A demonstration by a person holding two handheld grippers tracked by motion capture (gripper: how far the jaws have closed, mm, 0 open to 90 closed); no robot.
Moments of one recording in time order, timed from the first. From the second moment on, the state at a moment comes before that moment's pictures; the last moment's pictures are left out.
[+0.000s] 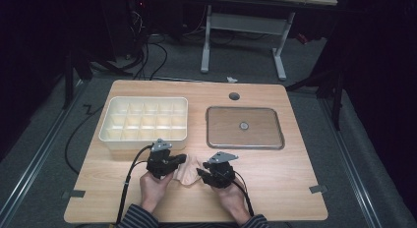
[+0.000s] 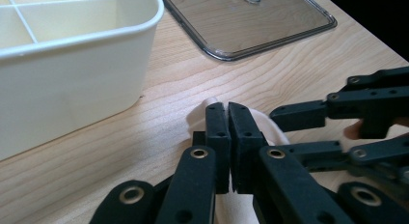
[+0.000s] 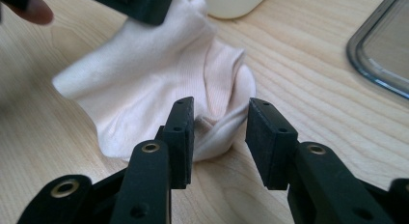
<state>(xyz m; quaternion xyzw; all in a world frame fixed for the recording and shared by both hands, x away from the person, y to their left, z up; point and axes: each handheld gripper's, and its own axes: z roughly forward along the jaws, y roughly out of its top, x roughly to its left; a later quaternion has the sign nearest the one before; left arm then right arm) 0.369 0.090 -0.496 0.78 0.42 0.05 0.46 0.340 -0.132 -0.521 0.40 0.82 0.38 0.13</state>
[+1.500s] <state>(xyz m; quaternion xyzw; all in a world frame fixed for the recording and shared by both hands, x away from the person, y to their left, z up) 0.385 0.060 -0.511 0.79 0.41 0.05 0.46 0.351 -0.122 -0.527 0.38 0.84 0.36 0.12</state>
